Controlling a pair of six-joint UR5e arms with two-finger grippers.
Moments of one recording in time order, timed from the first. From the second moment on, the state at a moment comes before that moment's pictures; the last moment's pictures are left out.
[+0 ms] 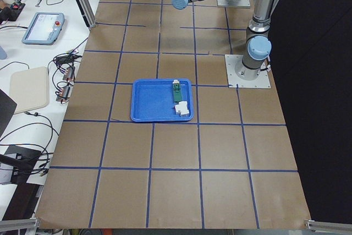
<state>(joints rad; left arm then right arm) -1.76 -1.75 -1.79 -0.92 0.21 -0.34 1.35 -1.86 1.69 -1.34 -1.04 -1.87</state>
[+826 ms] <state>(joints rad) -1.77 -1.73 -1.79 -0.91 0.19 -0.38 1.35 -1.88 1.68 -1.46 -0.99 -1.61</state>
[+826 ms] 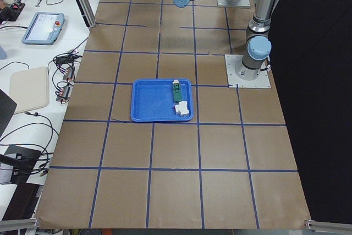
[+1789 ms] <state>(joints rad) -1.77 -1.73 -1.79 -0.91 0.19 -0.38 1.37 -1.88 1.70 -1.44 -0.96 -1.58</state>
